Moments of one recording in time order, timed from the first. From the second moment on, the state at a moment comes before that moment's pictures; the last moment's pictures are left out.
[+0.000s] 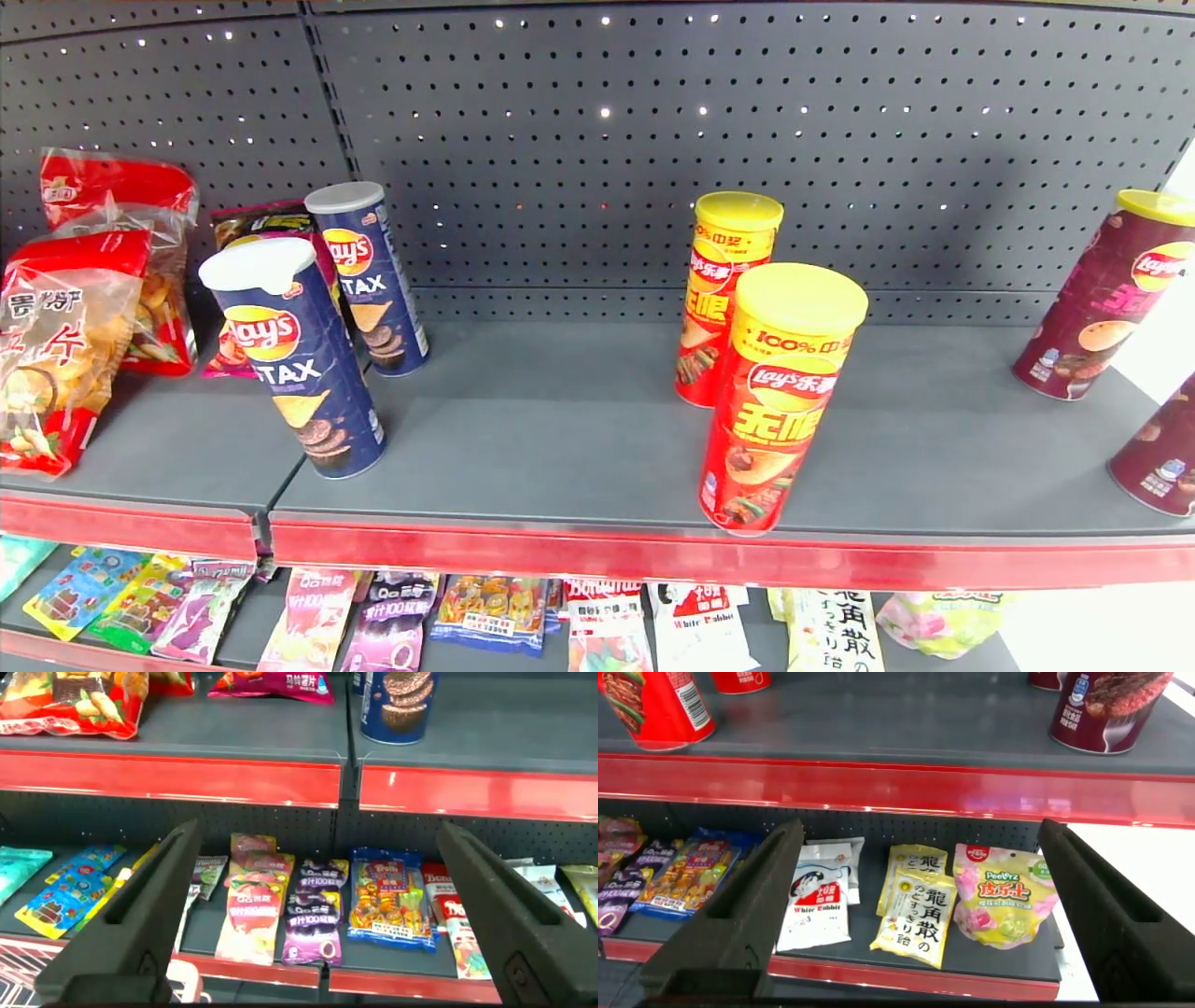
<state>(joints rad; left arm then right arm) 0.00 0.00 0.00 0.00 0.05 0.00 0.00 0.00 0.00 0.00 0.06 0.00</state>
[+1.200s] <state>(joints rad) 0.00 0.00 0.00 0.00 0.05 0.00 0.05 0.36 -0.34 -0.01 0.17 0.04</state>
